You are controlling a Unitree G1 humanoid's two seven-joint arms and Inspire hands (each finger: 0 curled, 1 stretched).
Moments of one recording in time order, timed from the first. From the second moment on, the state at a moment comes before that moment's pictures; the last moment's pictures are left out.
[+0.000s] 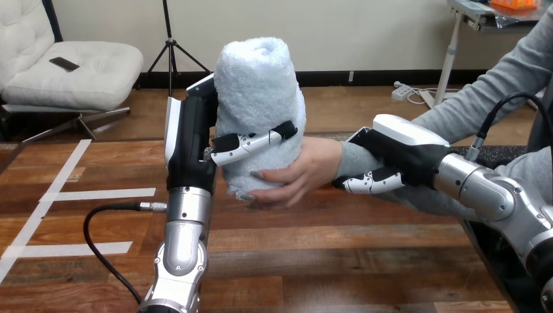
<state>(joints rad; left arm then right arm) -0.53 0.01 0.05 0.95 0.15 -0.88 0.15 -0.76 -0.53 0.34 1.03 -0.47 -0.63 0.23</state>
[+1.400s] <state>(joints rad) -0.53 0.00 0.05 0.95 0.07 -0.86 0.04 -0.76 -0.54 0.34 1.03 -0.47 -0.63 0.23</state>
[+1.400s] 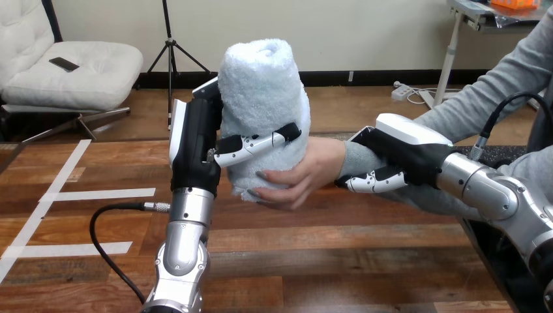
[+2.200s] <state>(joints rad) -0.53 0.01 0.05 0.95 0.03 -0.78 -0.10 -0.76 -0.54 0.34 1.03 -0.47 -0.63 0.23</state>
